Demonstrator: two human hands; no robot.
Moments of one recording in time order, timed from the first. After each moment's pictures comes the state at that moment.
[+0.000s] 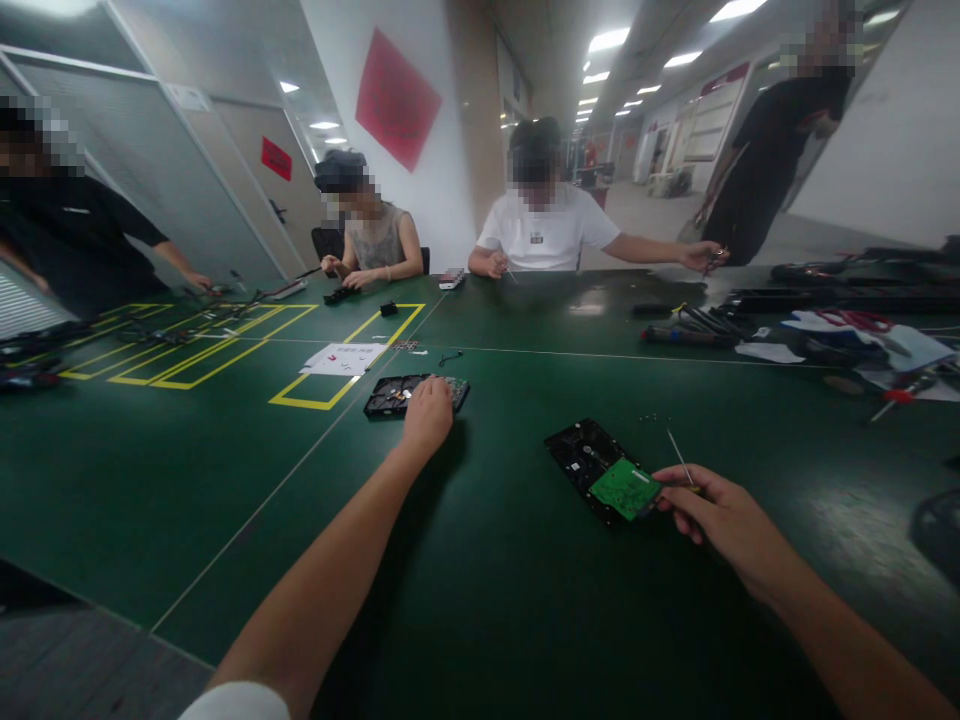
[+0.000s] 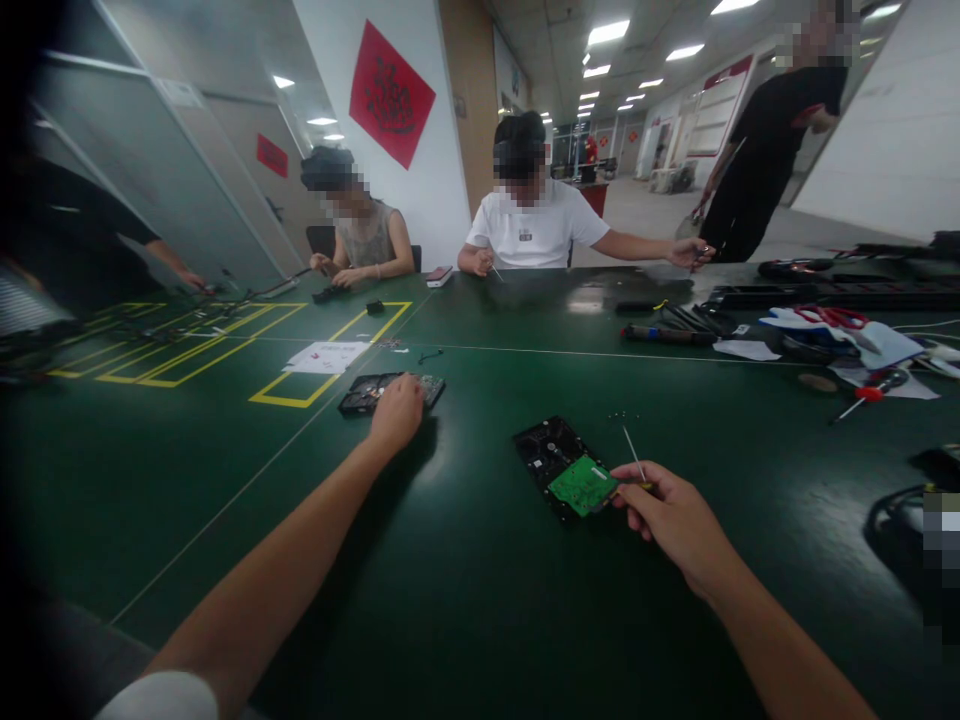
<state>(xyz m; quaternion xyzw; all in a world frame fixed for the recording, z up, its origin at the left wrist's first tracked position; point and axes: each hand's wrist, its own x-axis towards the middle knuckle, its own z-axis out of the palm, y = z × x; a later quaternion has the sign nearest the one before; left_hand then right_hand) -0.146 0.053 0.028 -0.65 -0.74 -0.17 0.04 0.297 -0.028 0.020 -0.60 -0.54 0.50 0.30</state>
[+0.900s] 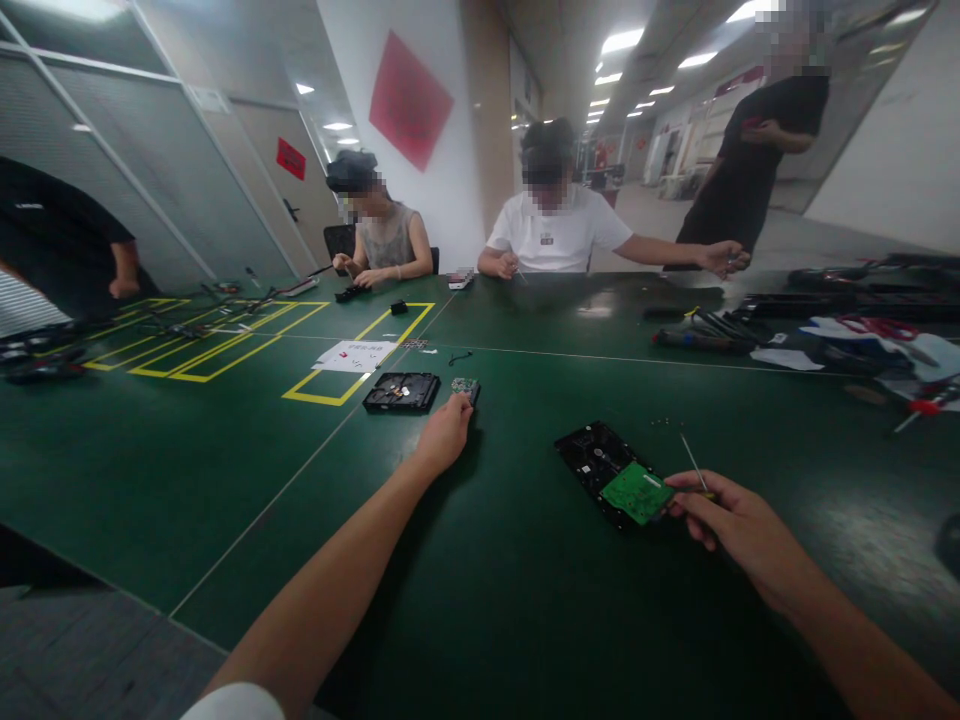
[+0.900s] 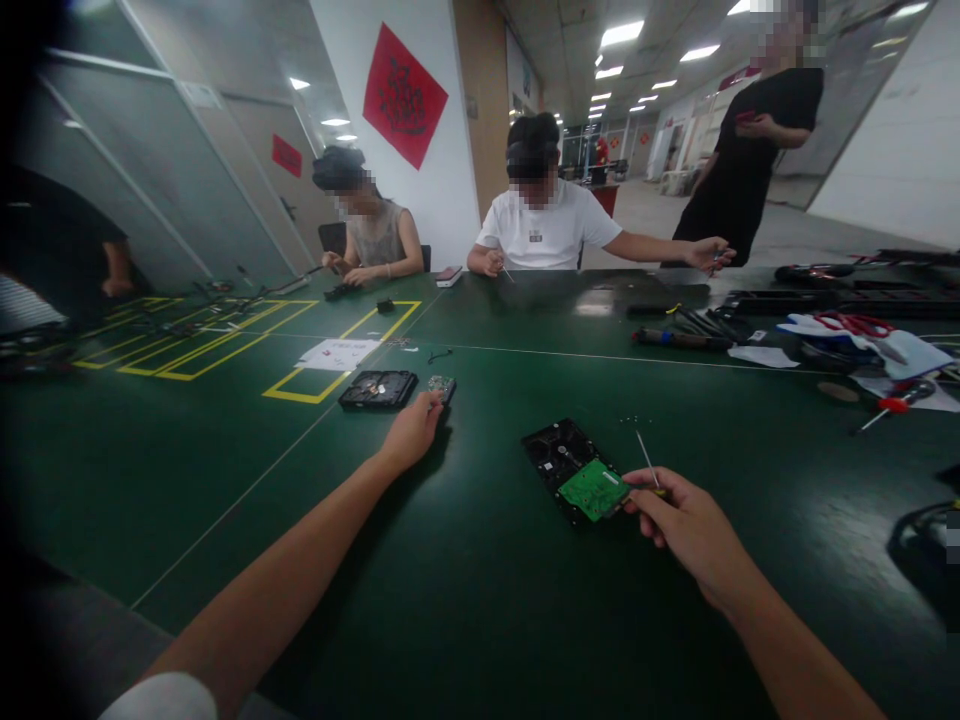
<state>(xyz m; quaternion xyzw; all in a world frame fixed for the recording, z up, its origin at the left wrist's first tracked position) -0.145 0.030 0.012 -0.65 -0.69 -0.30 -0.09 0.300 -0.026 0.014 -0.60 -0.54 0.50 0.30</state>
